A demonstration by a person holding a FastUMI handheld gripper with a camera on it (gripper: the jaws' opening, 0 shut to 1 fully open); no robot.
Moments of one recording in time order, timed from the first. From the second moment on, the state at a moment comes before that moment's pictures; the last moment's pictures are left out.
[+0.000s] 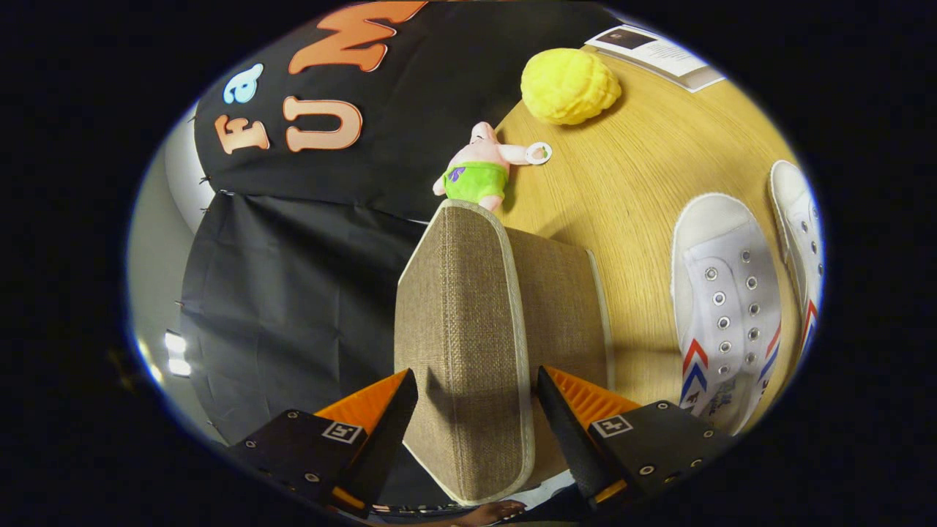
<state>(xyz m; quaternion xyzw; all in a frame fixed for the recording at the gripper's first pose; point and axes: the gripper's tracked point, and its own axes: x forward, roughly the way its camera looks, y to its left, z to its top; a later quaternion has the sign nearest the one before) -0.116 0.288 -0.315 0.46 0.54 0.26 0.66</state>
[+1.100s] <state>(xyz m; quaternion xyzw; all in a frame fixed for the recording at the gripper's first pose) -0.143 0.284 -0.285 0.42 0.56 0.31 0.64</state>
